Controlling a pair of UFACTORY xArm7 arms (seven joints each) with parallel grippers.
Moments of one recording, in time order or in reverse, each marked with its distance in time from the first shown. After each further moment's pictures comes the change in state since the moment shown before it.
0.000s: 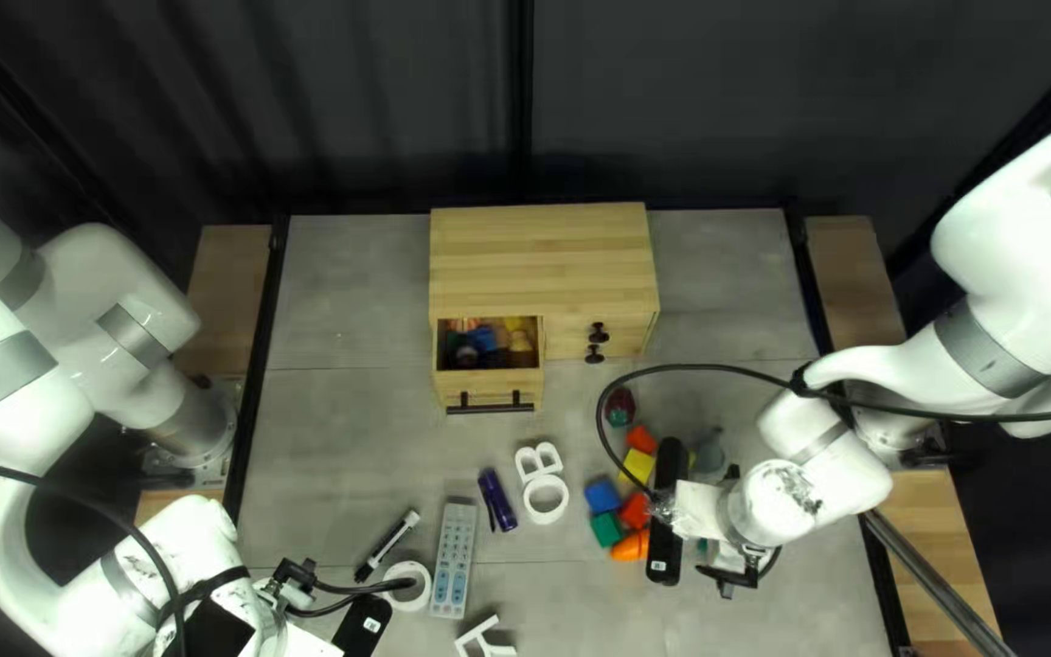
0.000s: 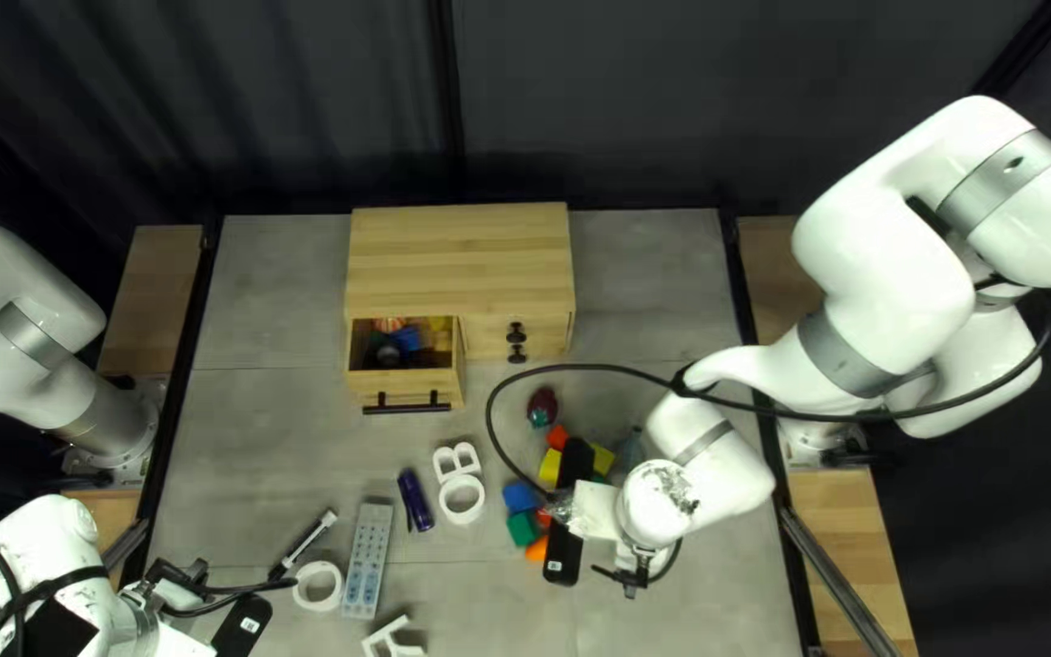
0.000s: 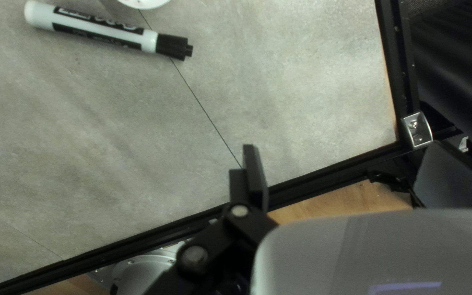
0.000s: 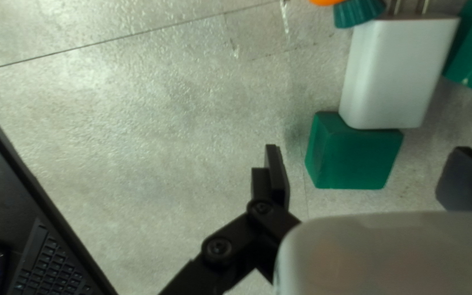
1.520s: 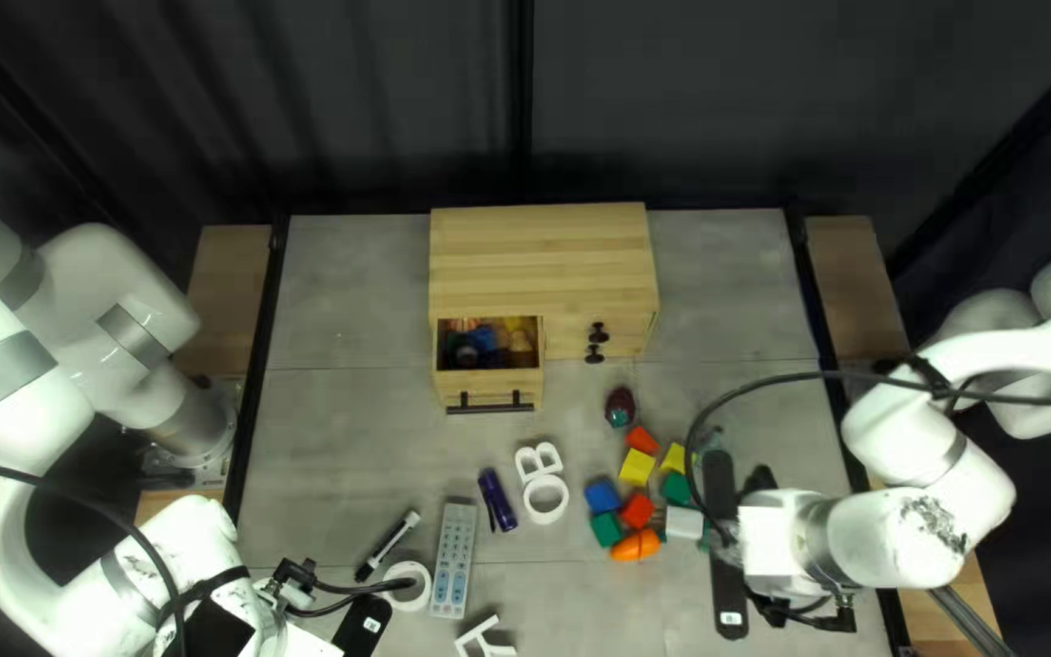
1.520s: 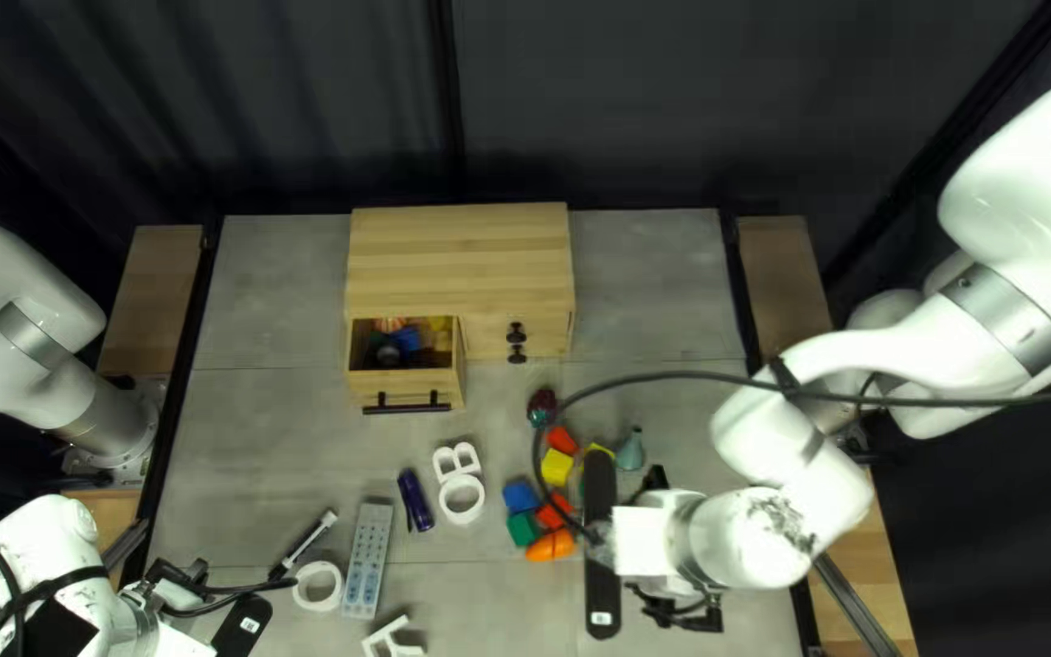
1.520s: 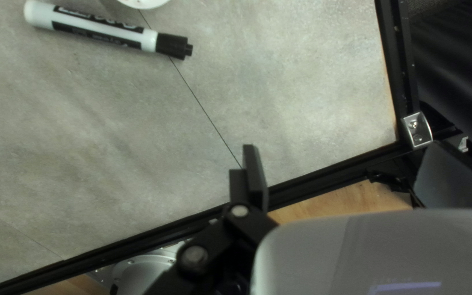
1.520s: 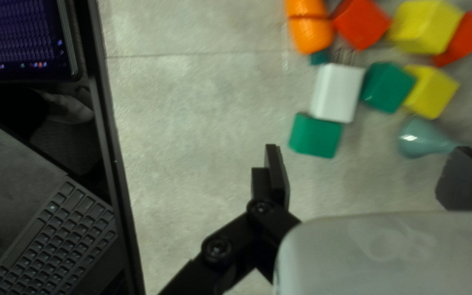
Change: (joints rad) left arm 0.000 0.000 0.000 0.000 0.000 0.000 0.000; right arm 0.004 -0.330 0.159 -0.029 -0.064 0.105 0.069
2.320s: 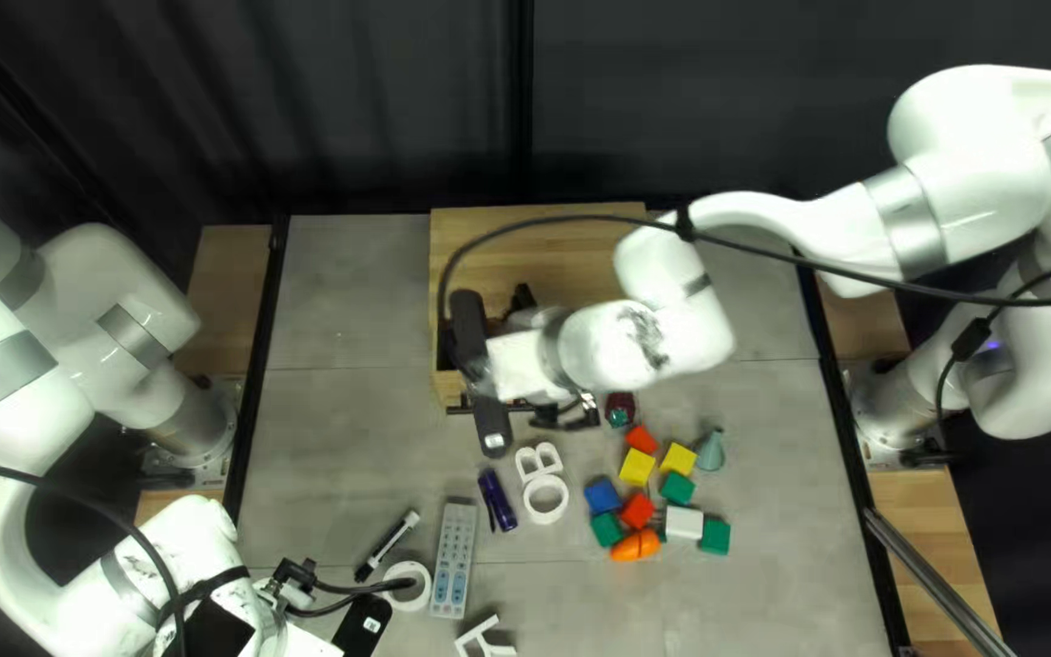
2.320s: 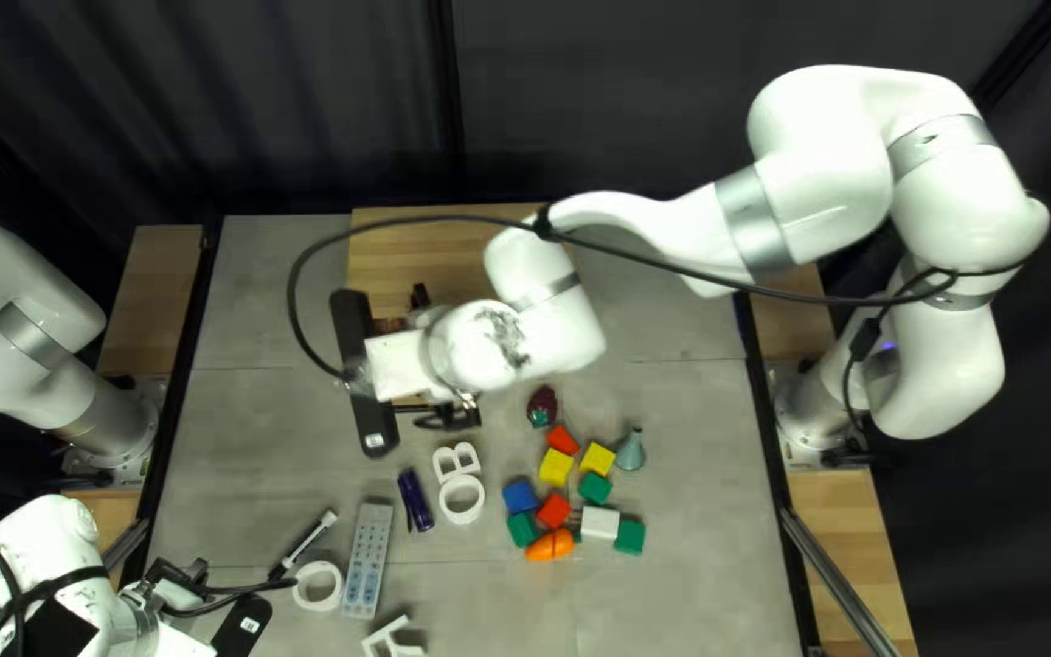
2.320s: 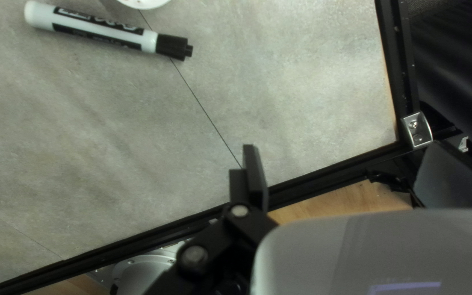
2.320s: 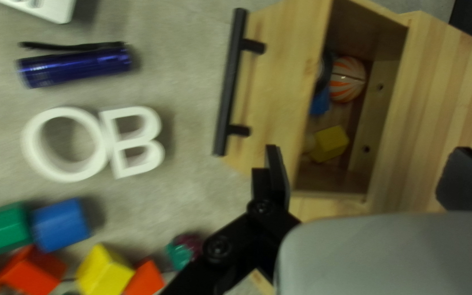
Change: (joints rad) left arm 0.000 0.000 0.000 0.000 0.000 0.000 0.000; right arm -0.235 0.313 -0.222 0.500 -0.461 0.131 -0.517
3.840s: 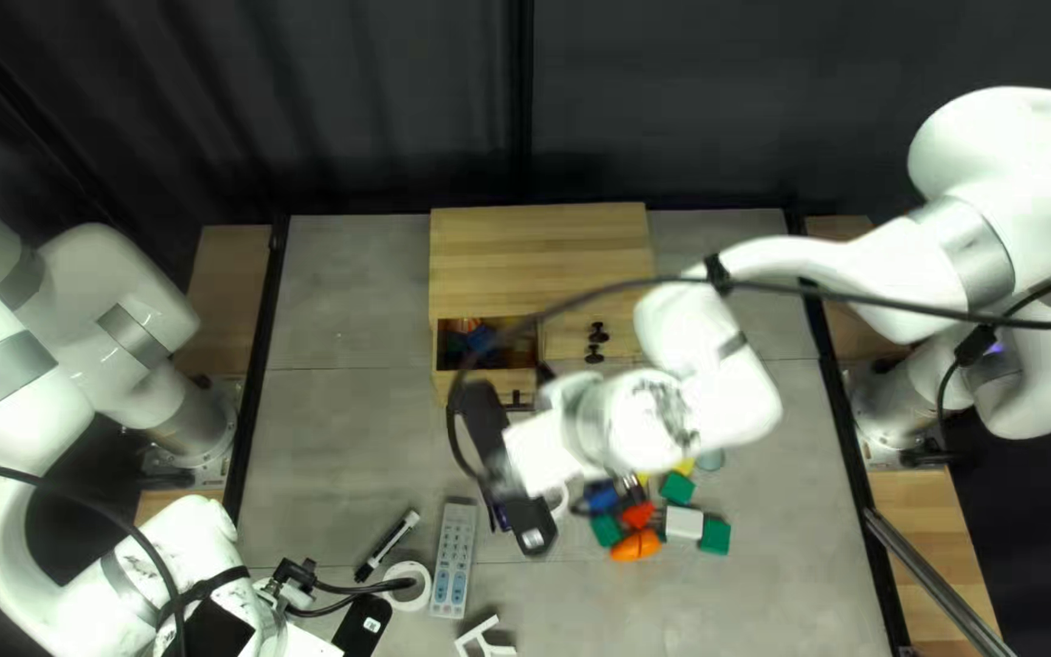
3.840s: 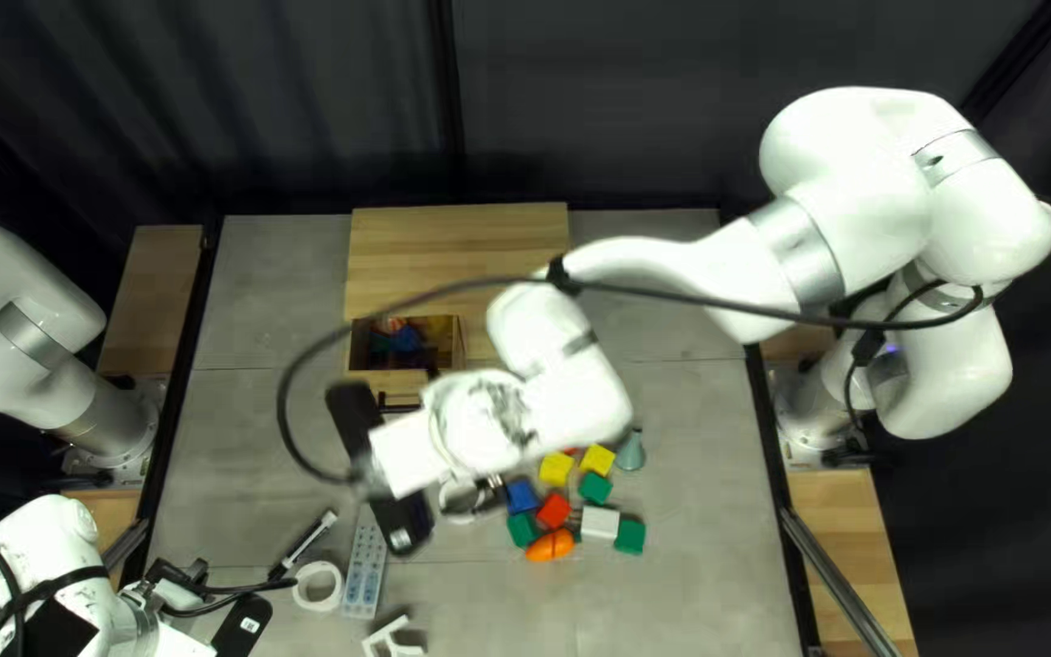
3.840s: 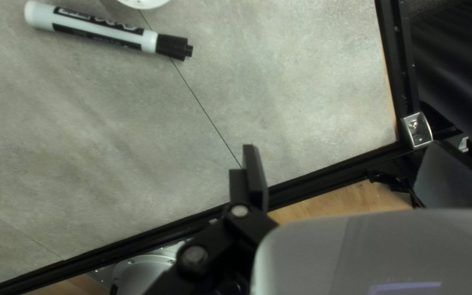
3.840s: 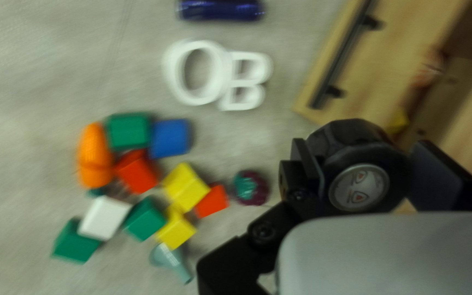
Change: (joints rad) left arm 0.000 0.000 0.000 0.000 0.000 0.000 0.000; right arm -0.019 0.142 0.005 0.283 0.092 0.212 -0.232
